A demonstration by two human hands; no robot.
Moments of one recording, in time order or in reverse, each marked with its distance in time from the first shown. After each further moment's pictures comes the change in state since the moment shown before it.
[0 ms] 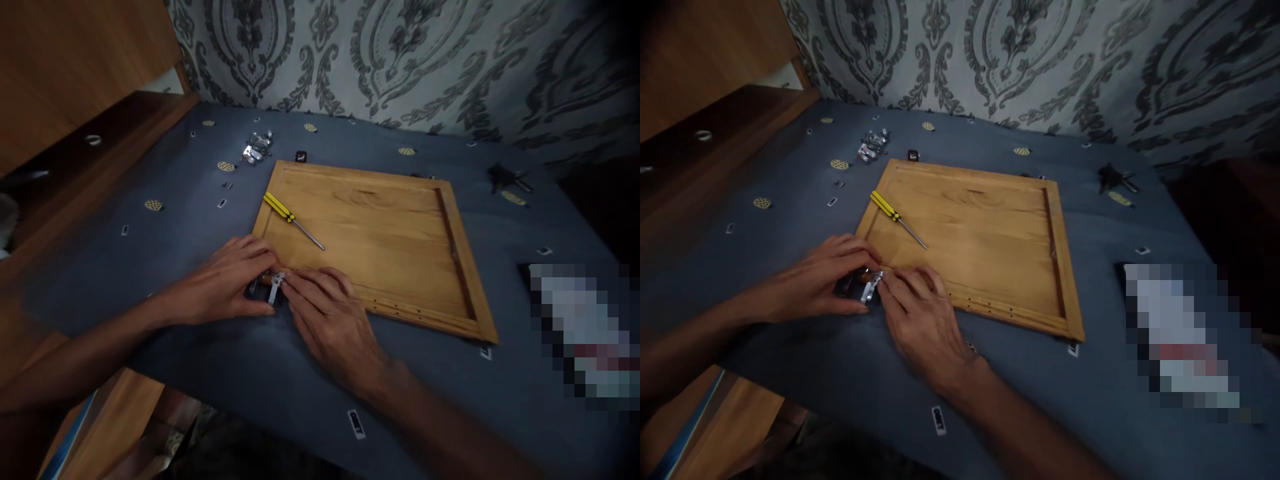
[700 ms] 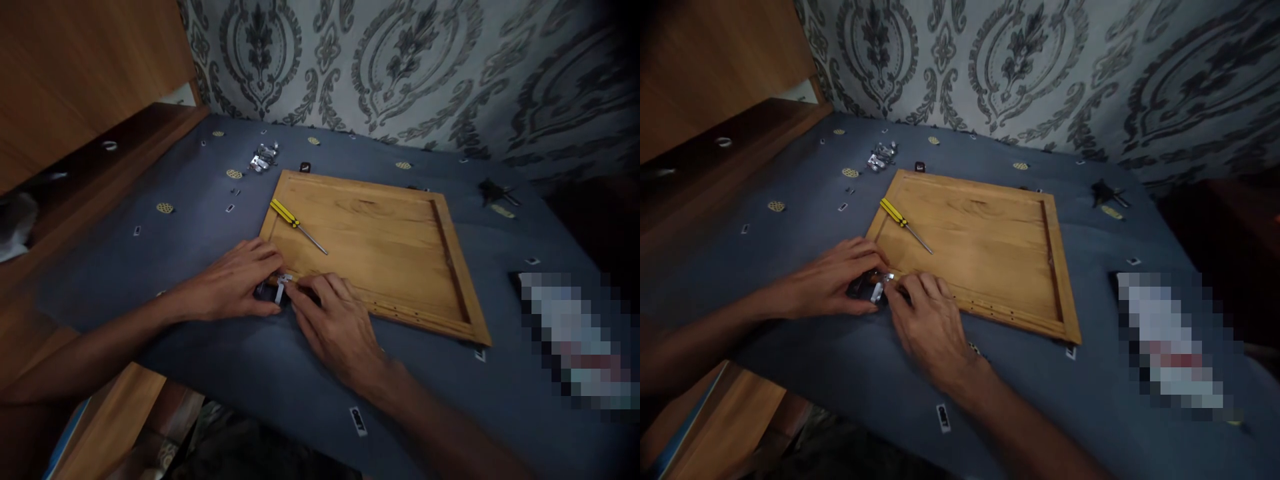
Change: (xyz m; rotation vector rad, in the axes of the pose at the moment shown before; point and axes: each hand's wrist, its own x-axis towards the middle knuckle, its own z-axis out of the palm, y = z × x) left_hand 0.000 0.002 0.000 0.020 -0.008 0.005; right_hand 0.002 -0.003 -0.004 -0.064 -0.068 0.041
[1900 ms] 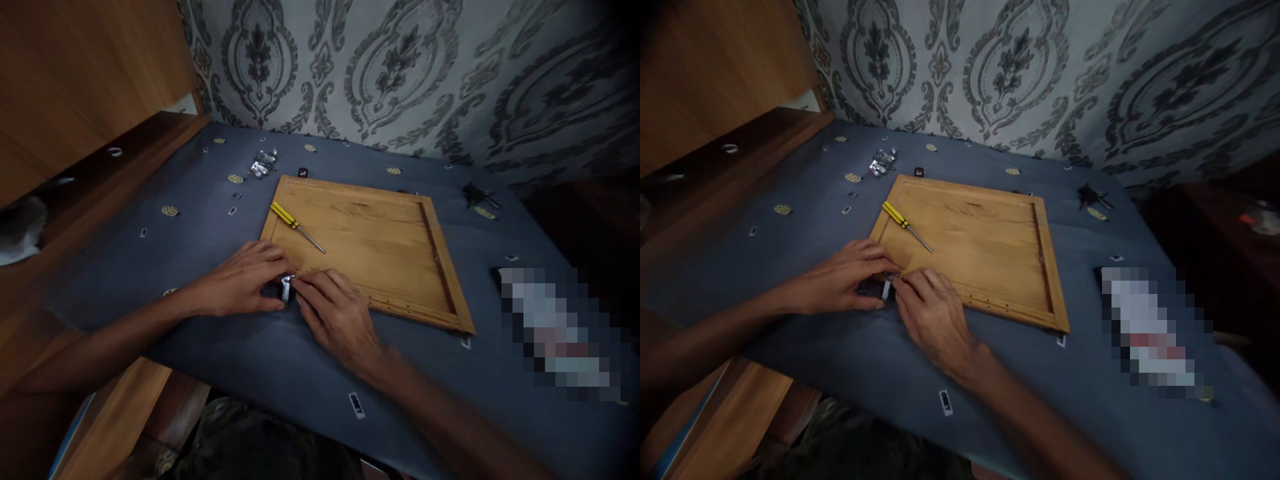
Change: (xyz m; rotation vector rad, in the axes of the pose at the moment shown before) left_hand 0.003 0.003 0.001 0.027 -0.020 0.034; right_hand 0.002 0.003 -0.002 0.070 0.092 -0.024
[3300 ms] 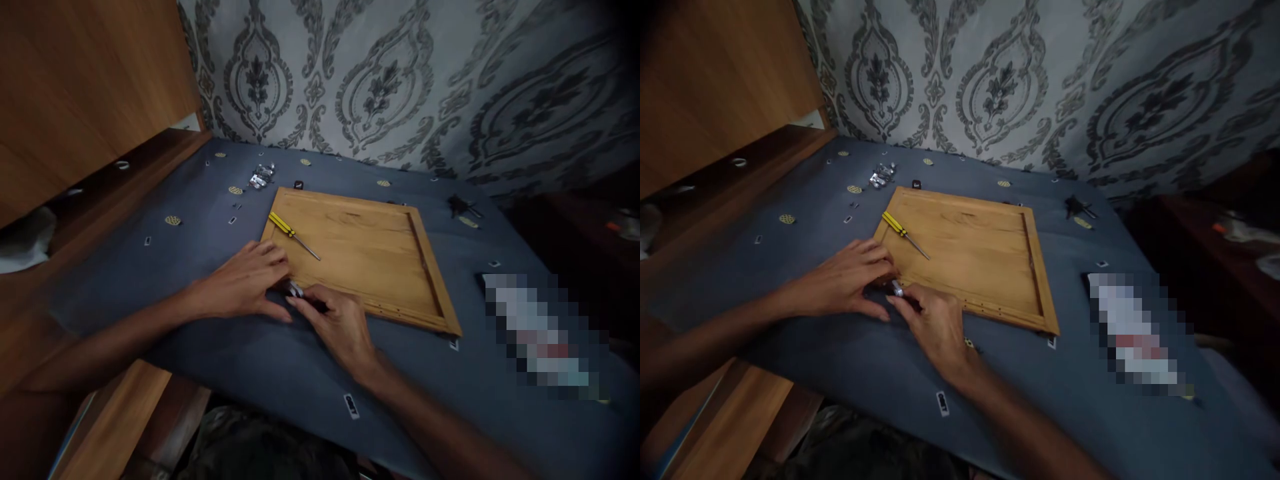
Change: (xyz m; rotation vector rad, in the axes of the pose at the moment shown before) left_hand 0.004 0.009 -0.008 0.224 0.035 0.023; right_hand -0.006 -0.005 0.008 0.372 -0.023 0.551
